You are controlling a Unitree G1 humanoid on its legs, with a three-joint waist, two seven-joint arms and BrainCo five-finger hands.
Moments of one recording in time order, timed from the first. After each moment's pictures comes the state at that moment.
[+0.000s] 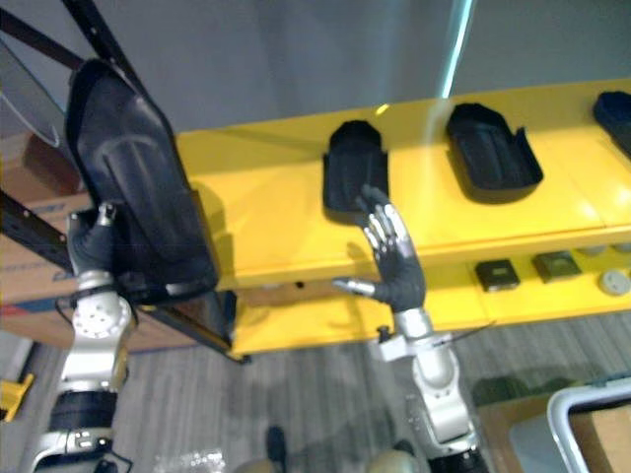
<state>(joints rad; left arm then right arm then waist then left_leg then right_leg) -0.32 0.43 0.17 0.23 -0.04 -0.08 0.37 0.00 -0.22 0.25 -0.27 0.37 -0.35 0.16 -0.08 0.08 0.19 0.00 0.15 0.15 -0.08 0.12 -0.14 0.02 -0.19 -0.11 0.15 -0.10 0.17</state>
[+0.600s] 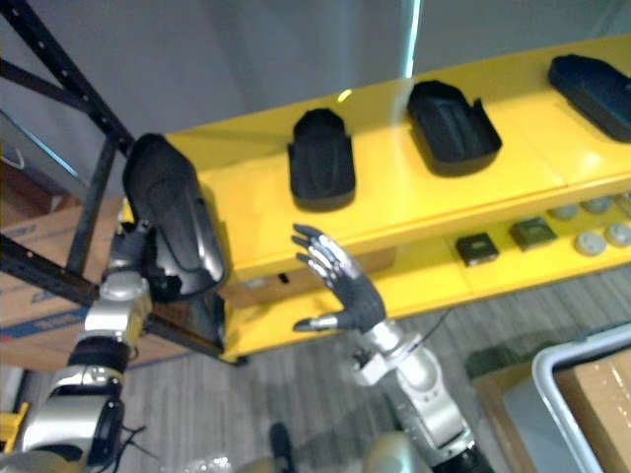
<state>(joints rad) -0.65 0.48 0.07 0.73 -0.16 0.17 0.33 -0.05 -0.30 0.41 -0.27 0.44 -0.29 0.27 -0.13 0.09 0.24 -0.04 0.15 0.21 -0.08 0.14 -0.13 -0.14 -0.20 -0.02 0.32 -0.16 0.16</state>
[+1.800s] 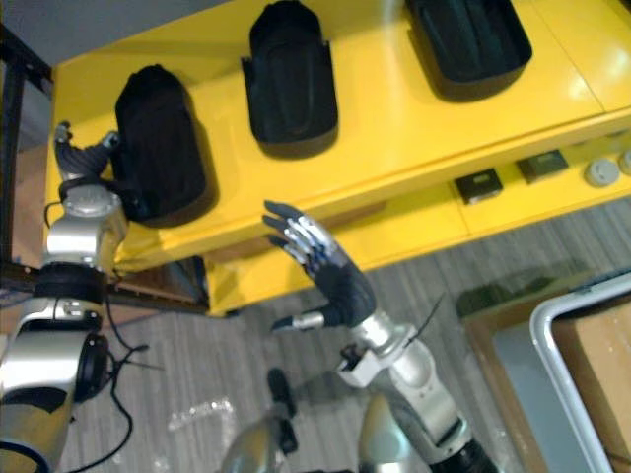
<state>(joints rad) -0.95 0.58 0.02 0.69 -0.29 0.21 0.62 -0.08 -0.31 0.47 -0.42 0.48 -0.26 0.22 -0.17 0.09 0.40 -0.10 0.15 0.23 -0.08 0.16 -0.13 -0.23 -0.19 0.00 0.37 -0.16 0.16</state>
